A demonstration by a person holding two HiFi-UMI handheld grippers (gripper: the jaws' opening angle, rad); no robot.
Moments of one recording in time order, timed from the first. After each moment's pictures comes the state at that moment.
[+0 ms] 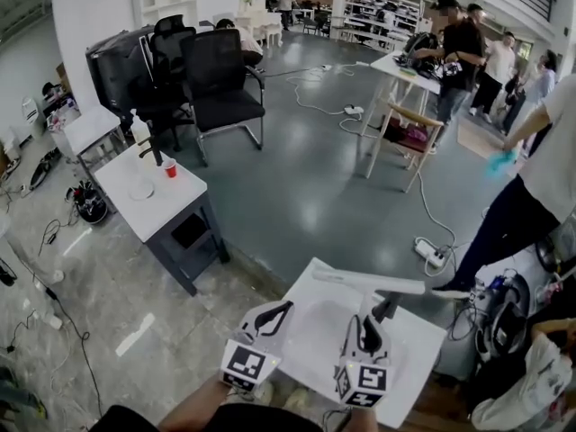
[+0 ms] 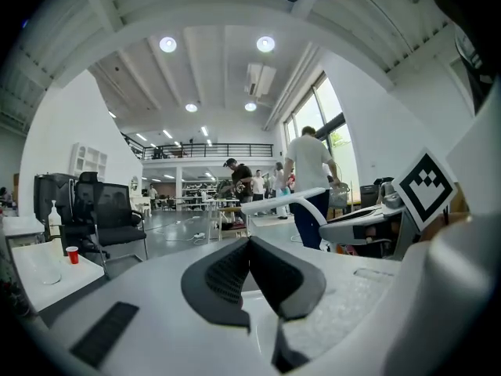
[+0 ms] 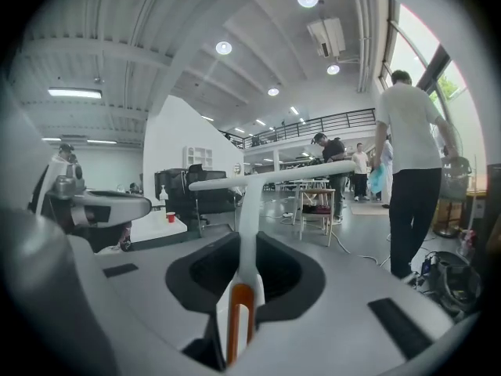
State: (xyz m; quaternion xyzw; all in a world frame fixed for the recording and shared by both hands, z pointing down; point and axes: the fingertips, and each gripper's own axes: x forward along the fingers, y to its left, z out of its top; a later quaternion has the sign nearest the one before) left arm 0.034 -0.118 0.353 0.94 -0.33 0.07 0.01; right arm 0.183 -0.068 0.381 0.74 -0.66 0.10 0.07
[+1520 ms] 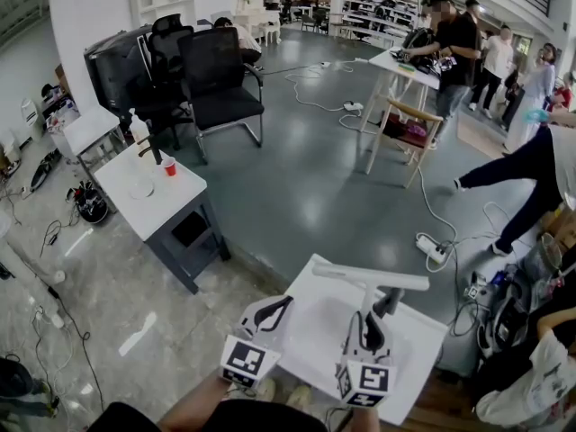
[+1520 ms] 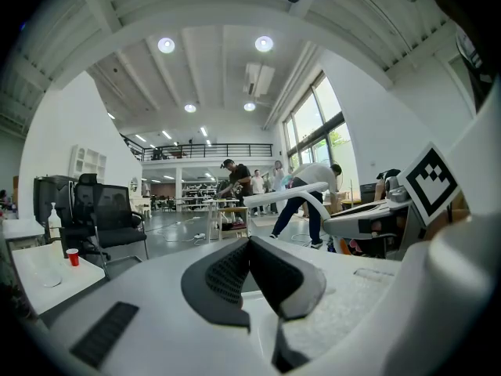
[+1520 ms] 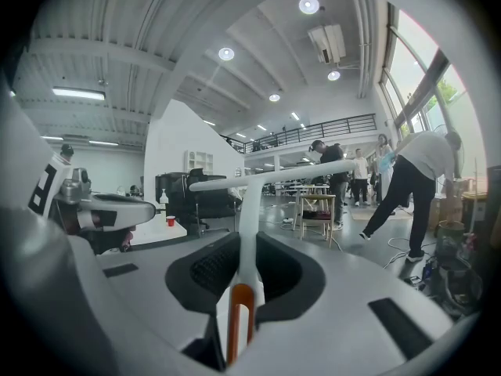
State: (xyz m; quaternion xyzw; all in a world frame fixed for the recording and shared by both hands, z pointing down) left arm 0.036 -0.123 0.344 0.94 -0.33 0.07 -0.02; right arm 0.183 -0.064 0.372 0.74 -0.67 0.08 0.06
